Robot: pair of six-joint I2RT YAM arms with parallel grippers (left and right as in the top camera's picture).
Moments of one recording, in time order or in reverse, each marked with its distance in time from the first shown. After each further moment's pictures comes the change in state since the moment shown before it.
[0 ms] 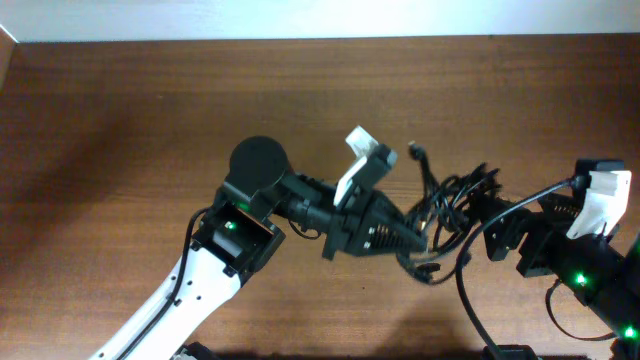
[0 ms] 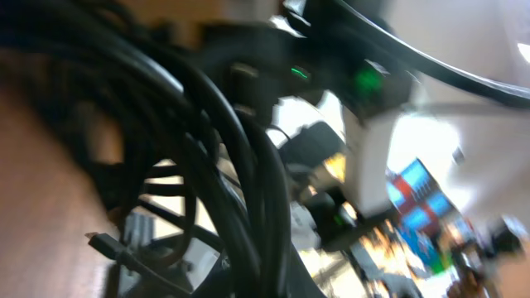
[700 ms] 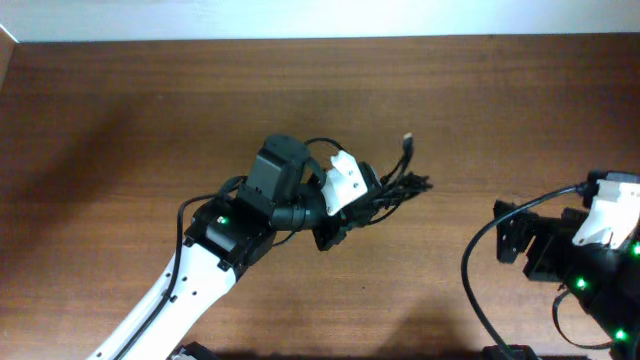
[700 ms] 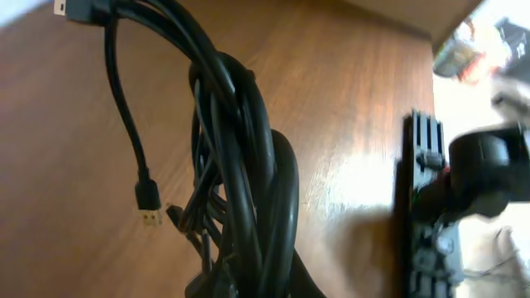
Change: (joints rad) left arm 0.050 0.001 0.006 -0.815 -0.662 1.132; right arm 0.000 -0.004 -0.001 -0.110 0.193 -0.009
